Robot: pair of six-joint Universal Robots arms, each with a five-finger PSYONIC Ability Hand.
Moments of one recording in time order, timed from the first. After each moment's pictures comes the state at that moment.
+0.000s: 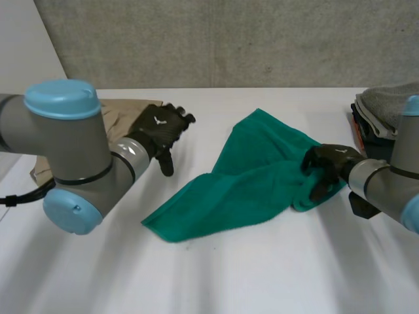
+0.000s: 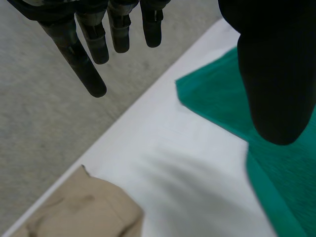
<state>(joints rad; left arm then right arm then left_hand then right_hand) 4.20 -2.10 -1.24 3.13 -1.48 3.56 1.79 -1.01 1.35 0.18 1.37 3.02 0.19 0.20 0.21 0.46 0.04 0.70 0.70 0.69 0.68 0.50</state>
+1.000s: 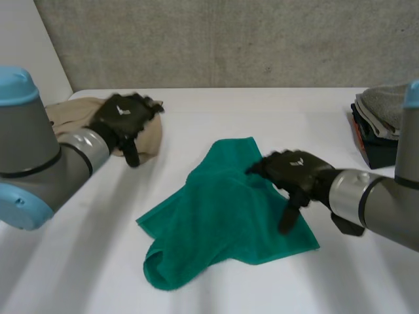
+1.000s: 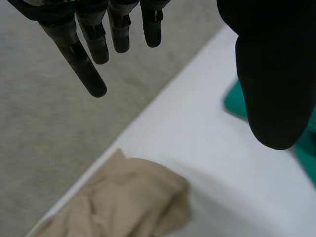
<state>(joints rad) 4.36 -1.97 -1.38 3.13 -1.35 3.64 1.93 -1.25 1.48 0.37 1.18 2.75 0.19 0.20 0.21 0.46 0.04 0.22 0.20 0.20 0.20 0.04</state>
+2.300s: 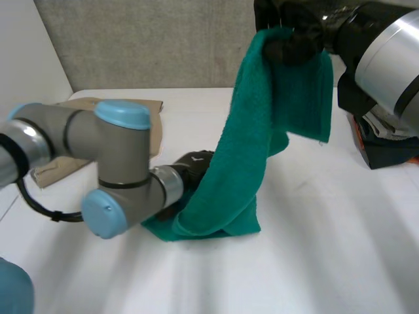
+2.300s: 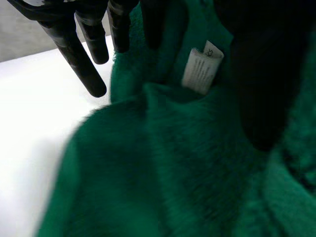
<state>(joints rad) 4.10 -2.36 -1.00 2.87 -1.32 3.18 2.06 -1.47 1.11 0.20 1.30 3.07 0.21 0.21 0.21 0.46 0.05 1.13 1.17 1.19 1.19 0.98</state>
